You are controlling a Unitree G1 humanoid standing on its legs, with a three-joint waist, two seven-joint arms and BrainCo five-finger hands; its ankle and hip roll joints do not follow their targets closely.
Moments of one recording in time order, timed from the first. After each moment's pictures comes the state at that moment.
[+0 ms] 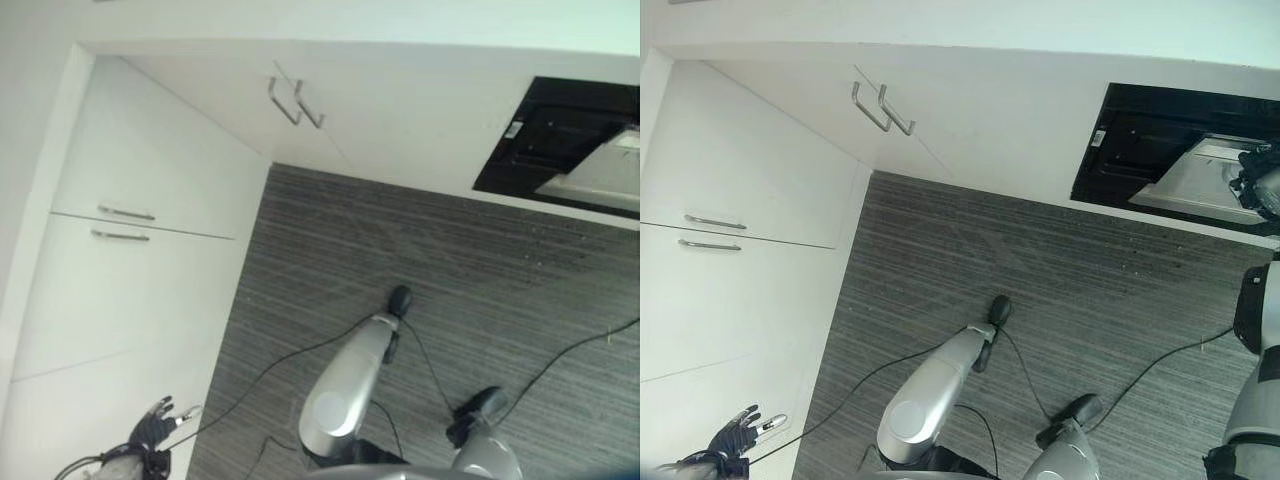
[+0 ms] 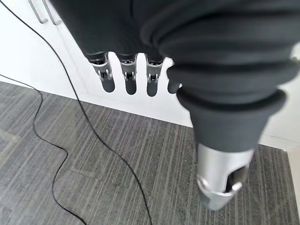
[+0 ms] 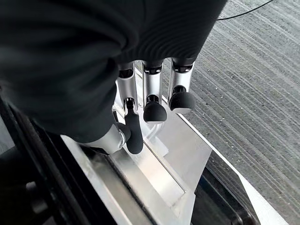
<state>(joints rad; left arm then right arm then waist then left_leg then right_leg) 0.25 0.55 0.04 0.76 -0.37 -0.01 -0.09 -1.35 -1.02 0.23 1.40 1.16 0.50 -0.33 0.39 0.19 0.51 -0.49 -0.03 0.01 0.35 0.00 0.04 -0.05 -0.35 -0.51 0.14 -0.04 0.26</state>
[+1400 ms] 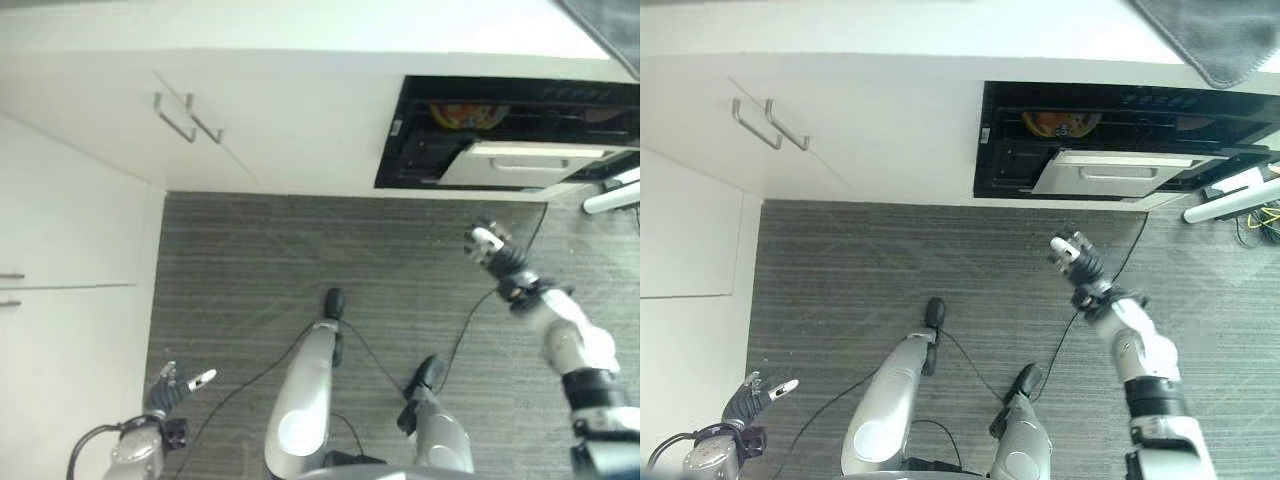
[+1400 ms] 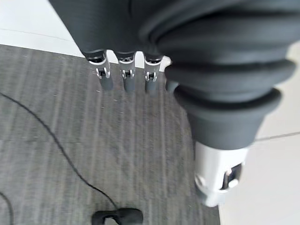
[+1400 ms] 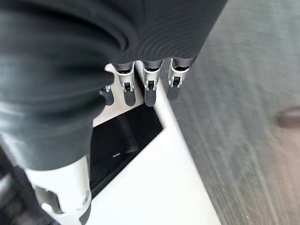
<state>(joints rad) 0.22 0.48 0.04 0.61 -0.38 -0.11 -0.01 -0.20 -0.38 -0.04 0.30 0.78 0.27 0.11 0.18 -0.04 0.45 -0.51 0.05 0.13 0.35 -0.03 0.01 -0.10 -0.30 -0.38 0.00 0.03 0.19</state>
